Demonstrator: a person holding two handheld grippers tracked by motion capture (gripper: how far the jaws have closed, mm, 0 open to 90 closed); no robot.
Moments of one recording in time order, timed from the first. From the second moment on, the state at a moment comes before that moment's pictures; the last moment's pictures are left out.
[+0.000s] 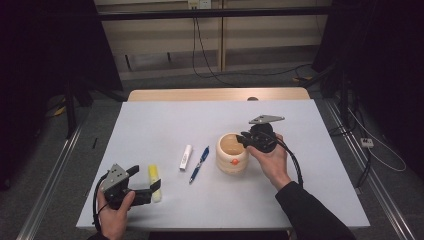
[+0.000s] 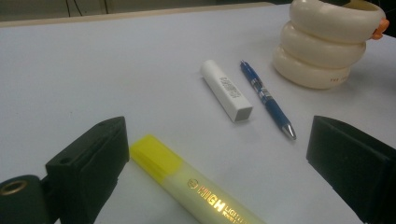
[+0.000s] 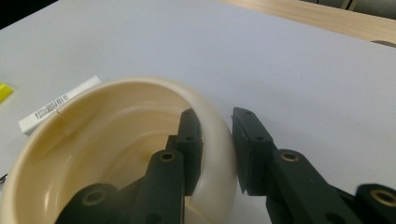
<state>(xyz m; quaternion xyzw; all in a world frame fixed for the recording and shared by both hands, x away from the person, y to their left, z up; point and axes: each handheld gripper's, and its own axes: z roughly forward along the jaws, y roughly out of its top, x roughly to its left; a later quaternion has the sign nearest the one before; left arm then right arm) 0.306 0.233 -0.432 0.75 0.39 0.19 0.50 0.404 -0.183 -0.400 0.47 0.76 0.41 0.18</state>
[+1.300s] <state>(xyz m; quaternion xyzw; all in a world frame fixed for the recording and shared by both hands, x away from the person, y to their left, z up) 0.307 0.233 -0.433 0.75 0.39 0.18 0.50 0.394 -0.209 -0.391 0.45 0.73 0.48 0.17</state>
